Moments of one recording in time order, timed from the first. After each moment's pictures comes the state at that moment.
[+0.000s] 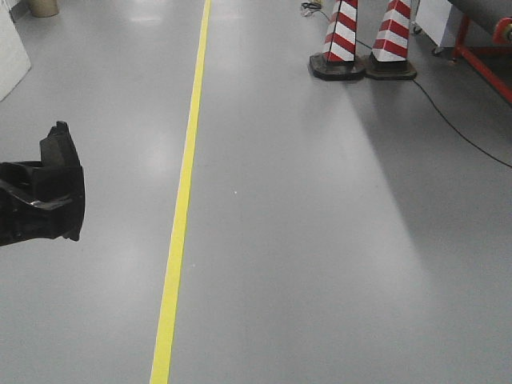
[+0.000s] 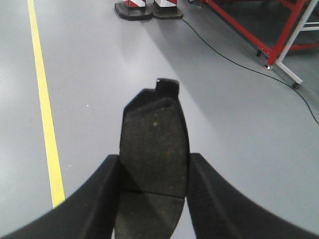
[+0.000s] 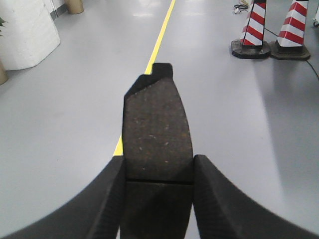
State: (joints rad) left arm -0.57 0.88 -0.86 0.34 0.54 -0.59; right arm 0.22 0.79 -1.08 -0.07 0.73 0.12
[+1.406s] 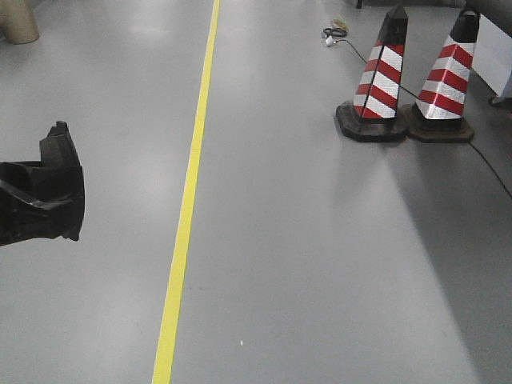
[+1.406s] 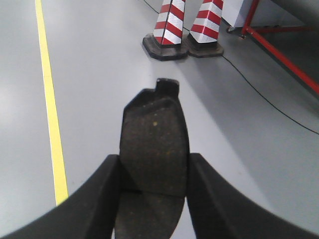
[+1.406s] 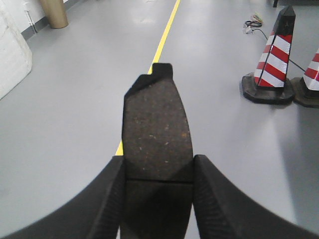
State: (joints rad) left arm -0.57 0.88 -0.86 0.34 0.54 -0.59; right arm 0.22 0.79 -1.08 -0.07 0.73 0.12
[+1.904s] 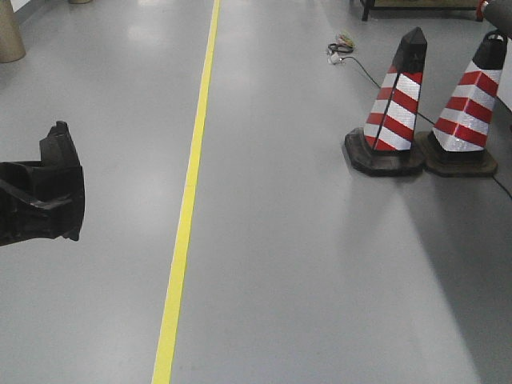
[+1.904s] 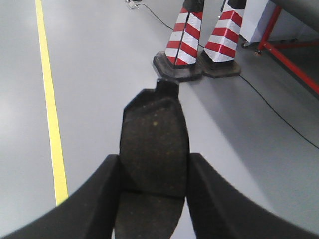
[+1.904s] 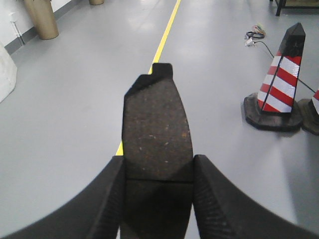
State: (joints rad) left arm -0.57 0.88 -0.86 0.34 0.54 -0.59; right arm 0.22 0.79 -1.08 -0.07 0.73 0.12
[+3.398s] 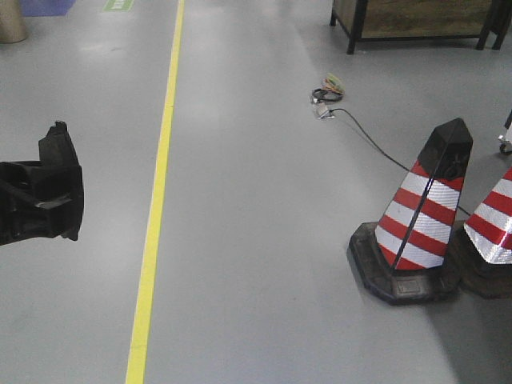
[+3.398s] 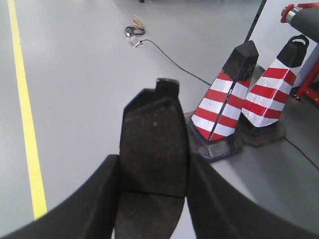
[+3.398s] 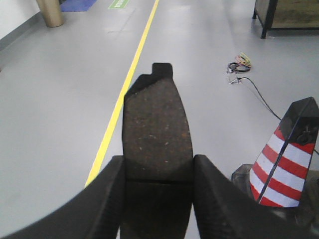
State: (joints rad) left arm -0.57 0.88 -0.86 0.34 0.54 -0.59; right arm 0.22 0.79 -1.08 -0.07 0.73 0.12
